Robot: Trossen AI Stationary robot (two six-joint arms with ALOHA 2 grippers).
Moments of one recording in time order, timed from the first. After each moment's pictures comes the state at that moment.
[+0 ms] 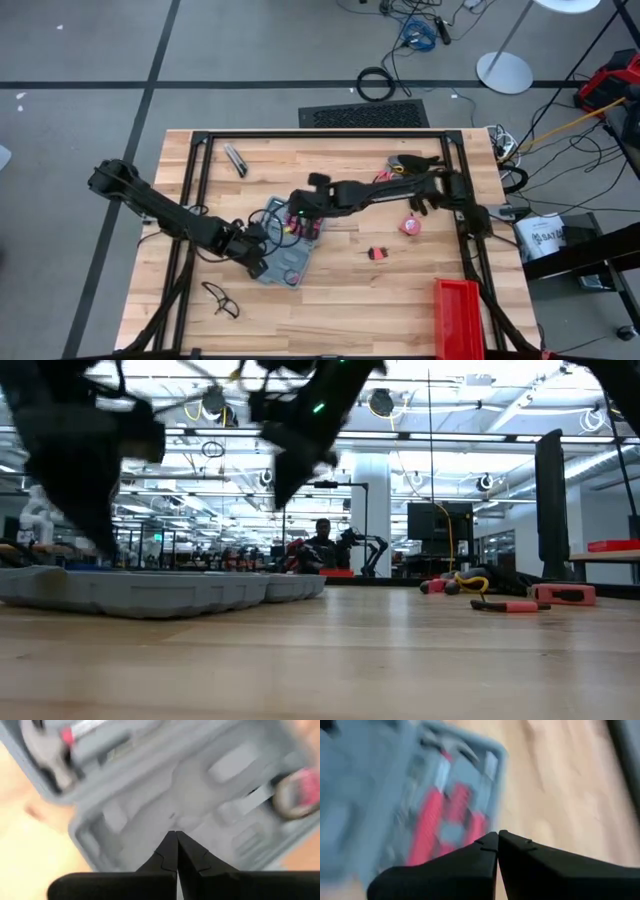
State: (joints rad) left arm -0.44 1.30 0.66 -0.57 -0.24 -0.98; right arm 0.01 2.11 1.82 -0.74 0.32 0.08
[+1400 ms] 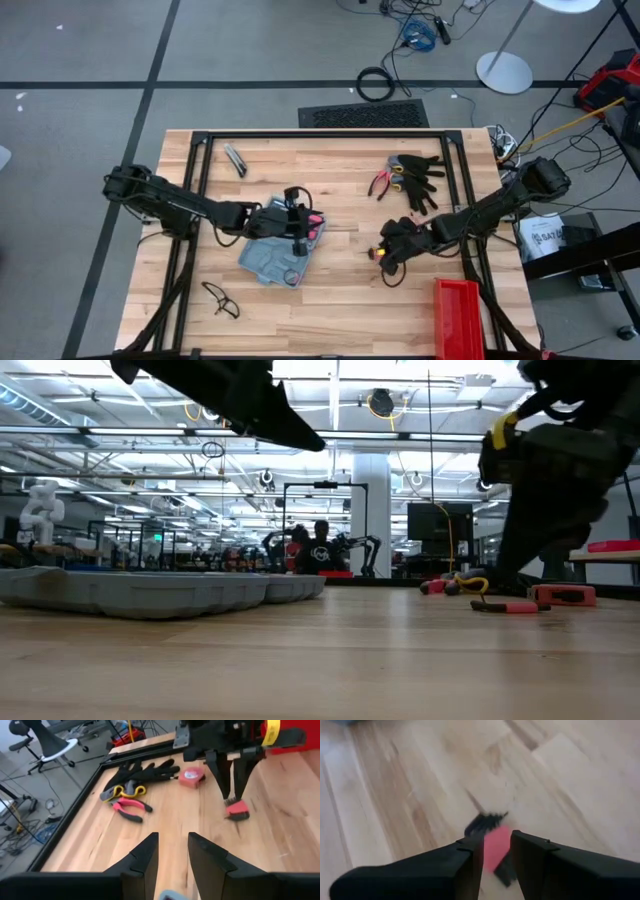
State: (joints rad) left arm -0.19 1.47 0.83 0.21 -0.42 0.14; right arm 0.38 1.35 0.55 -0.18 0.28 0.93
